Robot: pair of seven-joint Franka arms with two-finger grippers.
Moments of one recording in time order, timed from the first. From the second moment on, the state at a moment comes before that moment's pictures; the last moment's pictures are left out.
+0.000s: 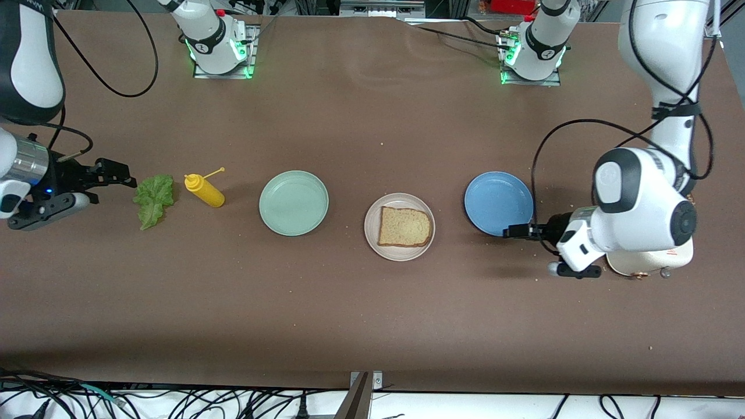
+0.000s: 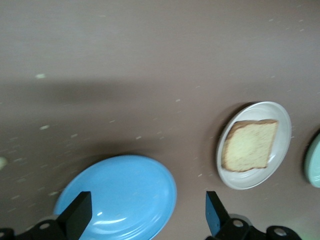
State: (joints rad) left arm -0.17 0.53 0.13 -1.54 -0.46 1.86 0.12; right arm -0.14 0.23 0.04 -1.70 0.19 1.79 -0.65
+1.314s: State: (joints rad) left arm -0.07 0.22 0.13 -1.54 -0.07 1.57 0.12; right arm -0.17 0.37 -0.14 -2.21 0.96 2.06 -2.26
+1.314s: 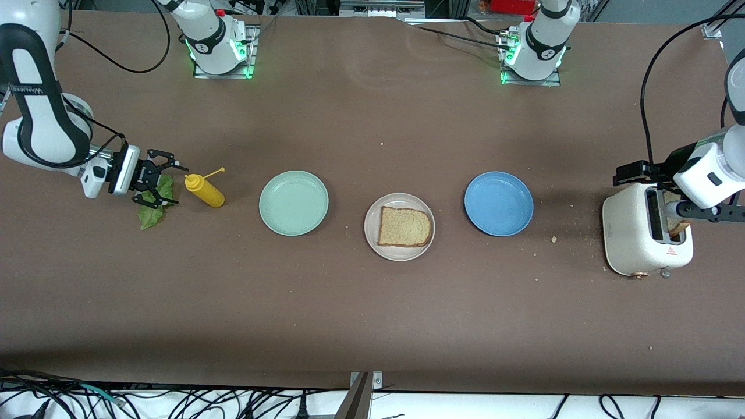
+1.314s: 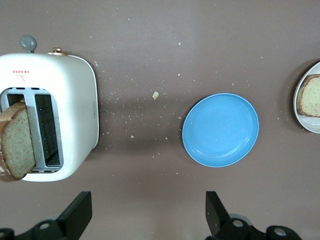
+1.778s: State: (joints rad) left arm -0.07 0.22 0.13 -1.50 -0.07 1.55 0.12; right arm -0.17 0.48 -0.13 -2.22 1.15 2.06 -2.45
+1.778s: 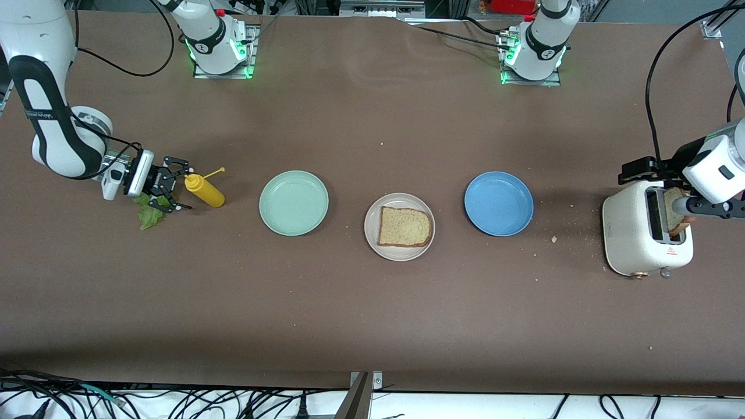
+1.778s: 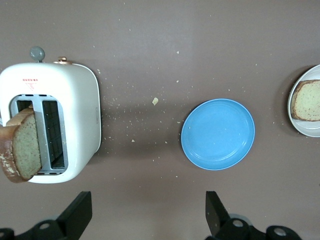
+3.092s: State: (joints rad) left arm -0.07 0.22 0.13 -1.49 -0.05 1.55 0.11; right arm 0.13 0.47 -0.12 -2.11 1.22 2.36 -2.29
